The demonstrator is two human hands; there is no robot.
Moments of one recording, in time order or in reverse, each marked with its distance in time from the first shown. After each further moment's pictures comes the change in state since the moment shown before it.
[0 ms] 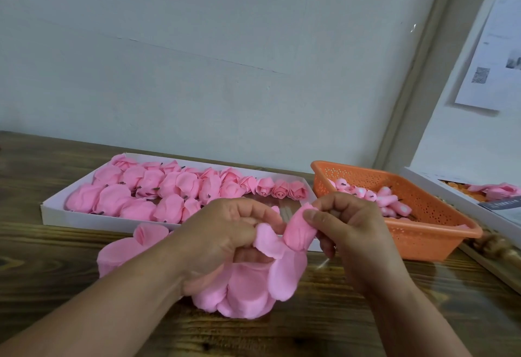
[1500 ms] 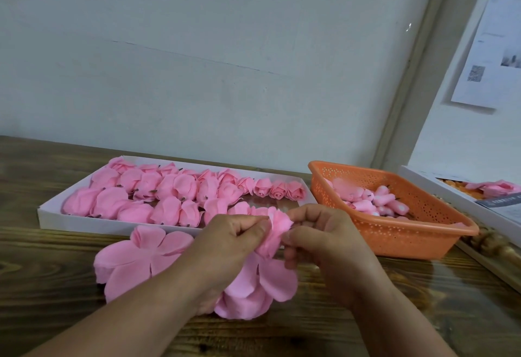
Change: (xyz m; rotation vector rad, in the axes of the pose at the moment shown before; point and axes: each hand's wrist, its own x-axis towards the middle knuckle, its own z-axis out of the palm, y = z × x) left_hand 0.004 -0.022 0.018 0.323 0.267 0.075; right_hand -0.006 0.001 0.017 0.178 -0.154 0.210
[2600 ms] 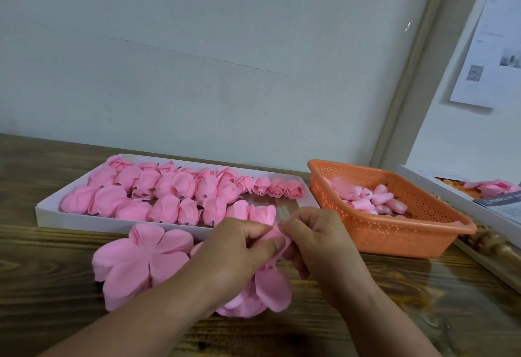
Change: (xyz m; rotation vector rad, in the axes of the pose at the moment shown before) left_hand 0.000 -0.006 -0.001 0.189 -0.137 0.174; right_hand 0.003 0.007 0.008 -0.282 0.135 -0.033
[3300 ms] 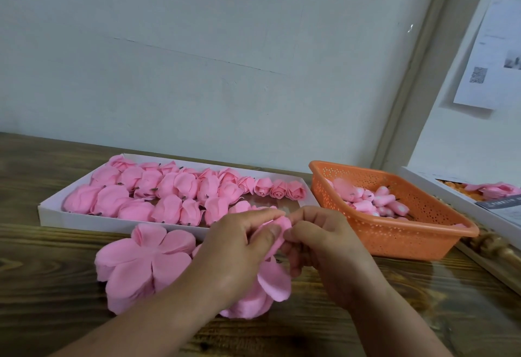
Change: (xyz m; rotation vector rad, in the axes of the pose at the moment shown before) left_hand 0.001 -0.003 0.001 0.078 0.166 0.120; right_hand 0.003 0.004 -0.007 0.252 -0.179 0.024
